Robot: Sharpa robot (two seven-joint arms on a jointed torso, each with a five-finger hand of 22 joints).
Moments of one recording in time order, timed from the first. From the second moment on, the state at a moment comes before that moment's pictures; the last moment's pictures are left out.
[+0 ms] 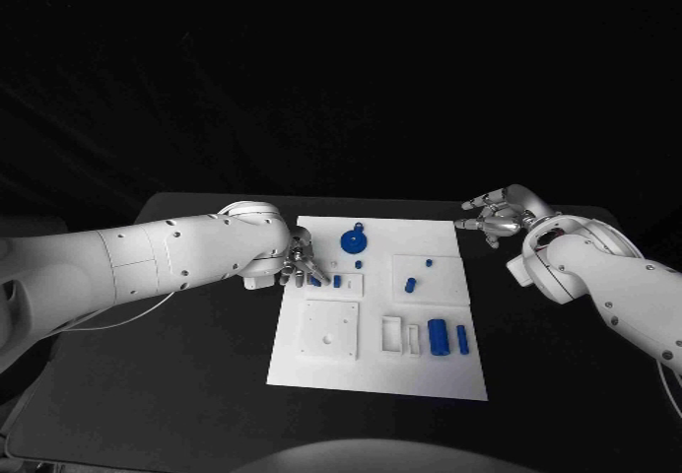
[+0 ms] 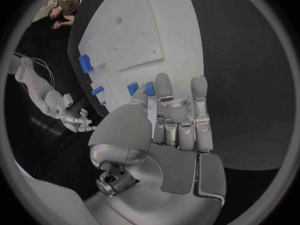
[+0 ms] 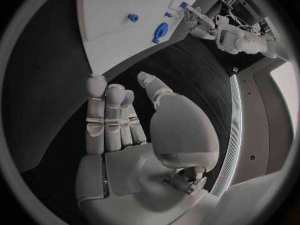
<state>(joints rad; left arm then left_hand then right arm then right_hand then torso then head) 1.30 -0.65 -0.23 1.26 -1.04 0.12 -0.54 1.19 0.06 -0.03 0.00 0.24 1.12 -0.04 0.39 0.94 1.47 -0.07 0.60 0.24 1.42 -0.13 1.24 0.57 0.05 1.14 -0.12 0.76 0.96 0.90 -0.71 0.42 1.27 -1.26 -0.31 -0.24 1.26 -0.15 0.25 -0.10 0.42 0.94 0.12 0.06 0.06 1.06 0.02 0.99 0.87 1.35 -0.05 0.90 0.87 0.10 1.45 -0.07 0.43 1.31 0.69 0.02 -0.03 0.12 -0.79</state>
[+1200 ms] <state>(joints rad) 1.30 -0.62 -0.23 1.24 -1.05 0.15 -0.55 1.19 0.04 -0.04 0.00 0.25 1.12 -0.04 0.37 0.92 1.47 -0.07 0.60 0.24 1.42 -0.13 1.24 0.57 0.05 1.13 -0.11 0.76 0.97 0.90 -0.71 0.42 1.27 -1.26 -0.31 -0.24 1.26 -0.15 0.24 -0.09 0.42 0.94 0.12 0.06 0.06 1.06 0.02 0.99 0.87 1.35 -0.05 0.90 0.87 0.10 1.45 -0.07 0.43 1.31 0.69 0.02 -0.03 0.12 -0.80</state>
